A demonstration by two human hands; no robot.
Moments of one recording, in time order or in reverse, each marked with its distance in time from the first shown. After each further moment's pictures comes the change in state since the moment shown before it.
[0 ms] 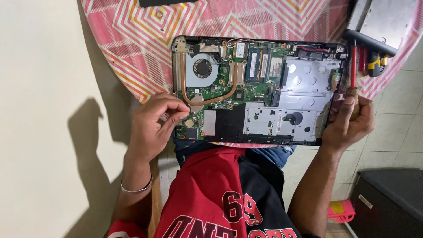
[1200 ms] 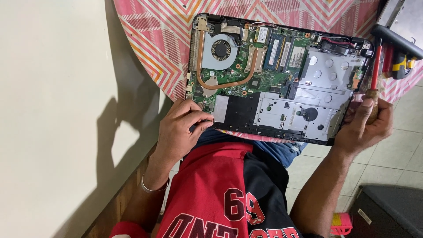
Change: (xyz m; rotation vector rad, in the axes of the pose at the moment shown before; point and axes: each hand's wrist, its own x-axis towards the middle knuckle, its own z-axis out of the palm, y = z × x) left_hand -0.055 -0.004 0.050 0.319 0.085 0.024; right_hand 0.001 0.004 -0.001 0.098 -0.028 -0.099
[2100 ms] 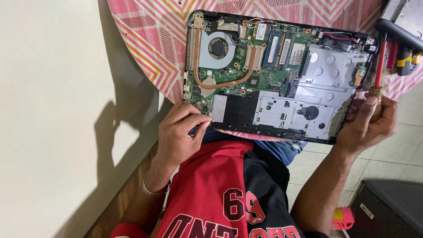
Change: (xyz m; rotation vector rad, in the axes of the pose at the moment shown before) left_hand 0.000 0.009 0.003 0.027 0.071 0.036; right_hand -0.001 -0.001 -0.001 0.004 -0.013 0.006
